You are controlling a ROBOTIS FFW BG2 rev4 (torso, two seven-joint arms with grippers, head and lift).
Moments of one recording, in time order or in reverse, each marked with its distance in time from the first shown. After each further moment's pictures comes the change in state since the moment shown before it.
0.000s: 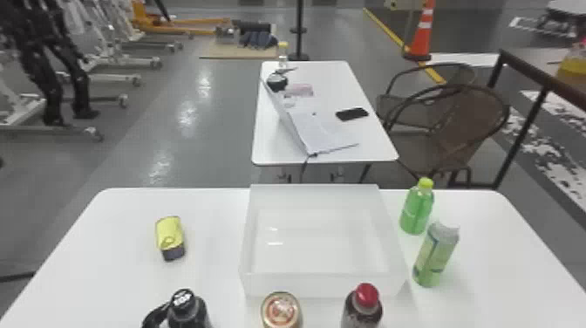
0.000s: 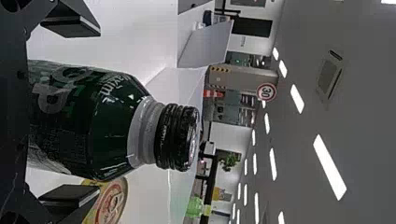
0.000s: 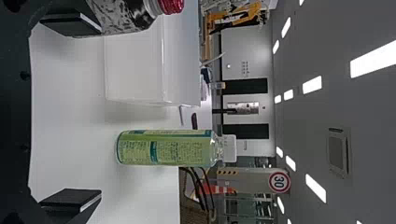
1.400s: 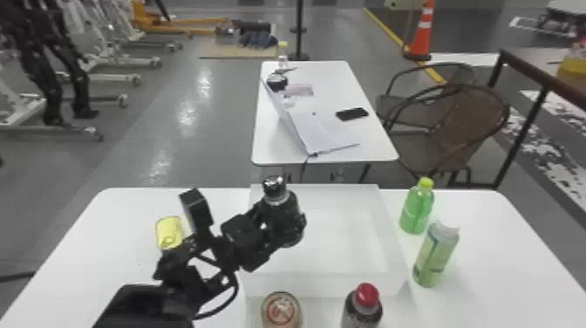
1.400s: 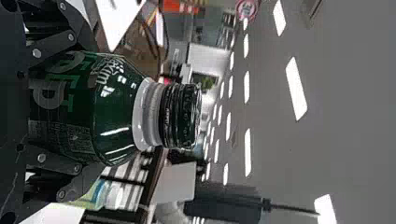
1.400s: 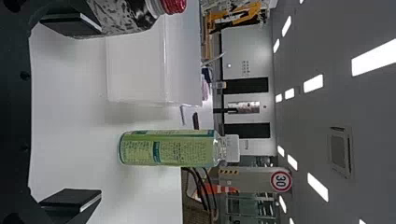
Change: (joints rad) left arm -0.347 0.052 -0.347 -0.166 0.142 0.403 -0.009; right arm -0.004 0.004 0.003 0.008 -0.005 -0.001 0.000
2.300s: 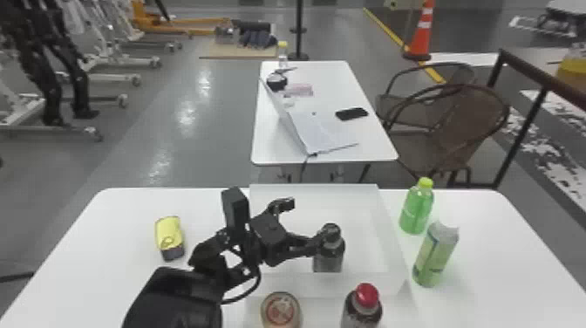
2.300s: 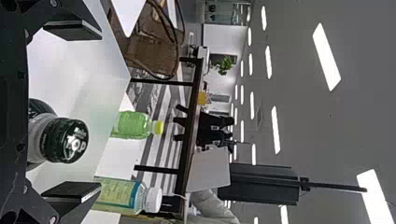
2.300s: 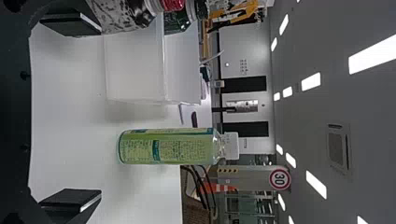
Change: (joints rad) left arm -0.177 -0.035 -0.097 0.328 -0.101 -0.178 0.015; right arm -0.006 -0.003 0.000 0.014 -0.012 -0.017 0.000
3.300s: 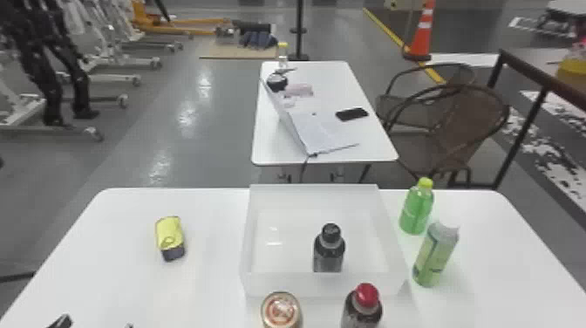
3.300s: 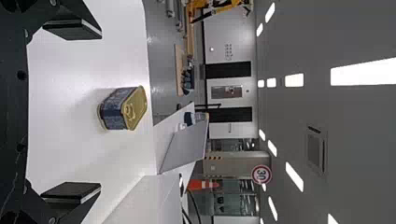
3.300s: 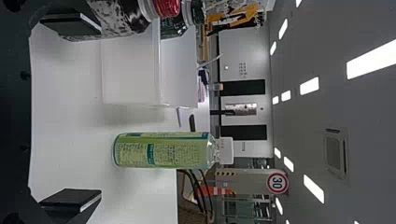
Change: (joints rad) left arm 0.764 -0.047 0.608 -0.515 -0.130 -0.220 0.335; right arm 0.009 -0.007 0.003 -0.025 0.011 0.011 -0.001
